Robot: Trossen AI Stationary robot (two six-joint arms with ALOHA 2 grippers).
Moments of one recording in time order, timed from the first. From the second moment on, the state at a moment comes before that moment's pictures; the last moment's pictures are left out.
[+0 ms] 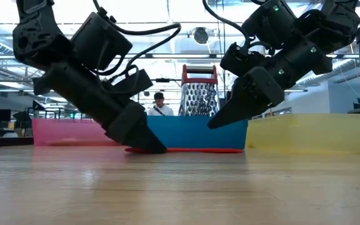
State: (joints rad) left arm -0.19 1.92 0.66 0.48 -0.40 -0.27; right arm 0.13 1.67 0.62 0.45 0.18 0.12
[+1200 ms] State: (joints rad) left arm -0.39 1.96 0.65 0.56 -0.39 -0.52; right arm 0.18 1.67 0.62 0.42 0.00 0.06
